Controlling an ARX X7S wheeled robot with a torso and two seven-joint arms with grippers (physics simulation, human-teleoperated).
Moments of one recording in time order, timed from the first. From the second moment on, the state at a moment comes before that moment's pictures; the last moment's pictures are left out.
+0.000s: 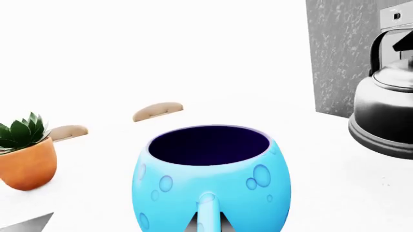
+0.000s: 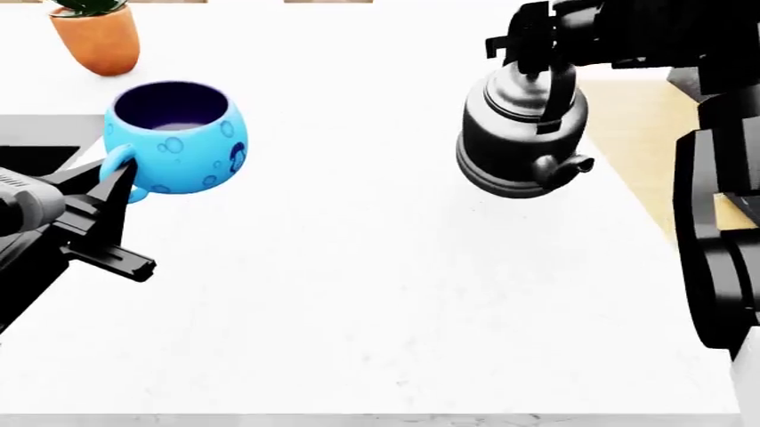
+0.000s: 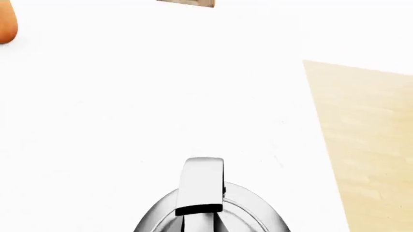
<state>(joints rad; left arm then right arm) -0.41 -0.78 -0.27 0.59 -0.81 -0.86 0.13 1.76 0.21 -0.39 0.84 0.31 1.22 -0.24</state>
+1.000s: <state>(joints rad) -0.57 -0.73 -0.21 0.50 -0.76 -0.85 0.04 1.62 0.50 -0.39 0.21 0.97 1.53 0.17</state>
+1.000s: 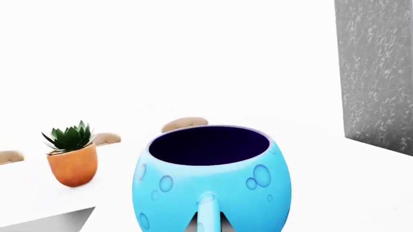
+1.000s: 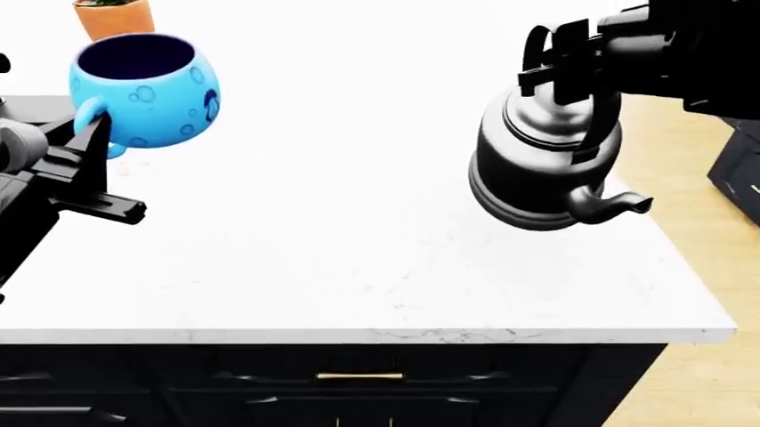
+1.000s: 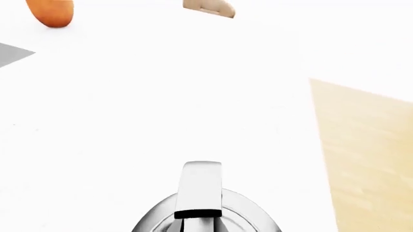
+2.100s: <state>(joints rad) -0.39 -0.75 -0.32 0.54 -0.80 -0.83 0.06 1.59 0.60 -0.51 0.14 1.23 1.45 0.33</state>
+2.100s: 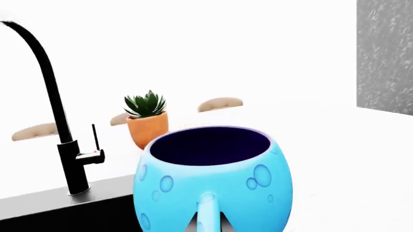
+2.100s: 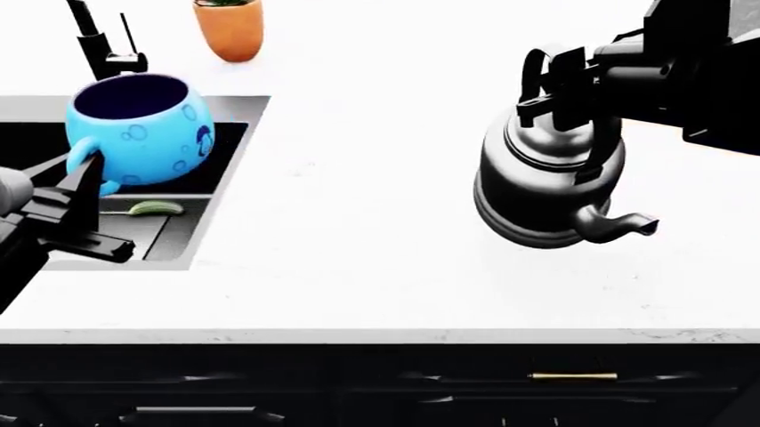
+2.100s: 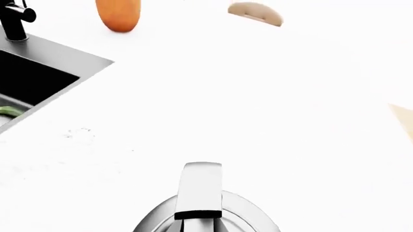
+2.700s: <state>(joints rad) -0.36 -0.75 -0.34 0.55 -0.81 -0.82 0.06 1.59 0.61 -0.52 0.13 1.27 1.43 0.37</state>
